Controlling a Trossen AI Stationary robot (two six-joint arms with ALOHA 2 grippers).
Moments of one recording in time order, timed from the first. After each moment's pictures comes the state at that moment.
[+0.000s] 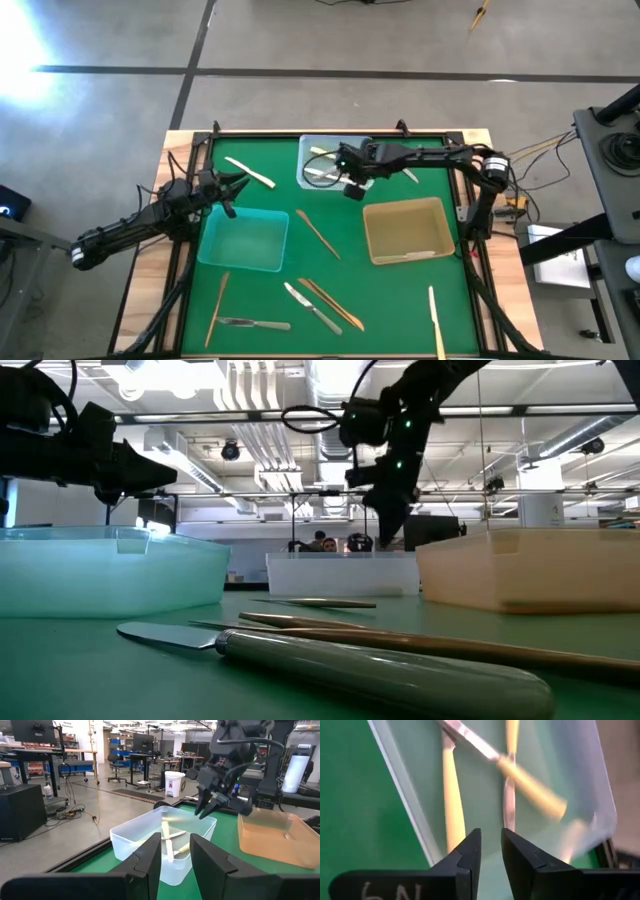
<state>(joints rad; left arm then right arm) 0.42 0.04 0.01 0.05 -0.09 -0.06 -0.32 1.81 1.37 -0.78 0.29 -0.01</state>
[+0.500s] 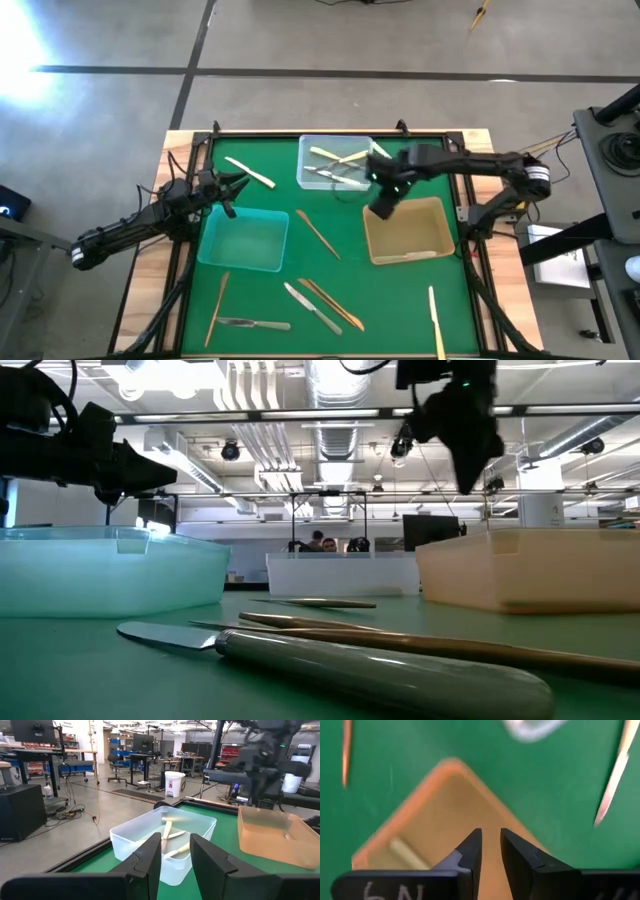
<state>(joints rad) 0.42 0.04 0.01 0.05 -0.09 -0.06 -0.18 1.51 1.31 -1.22 0.01 0.47</state>
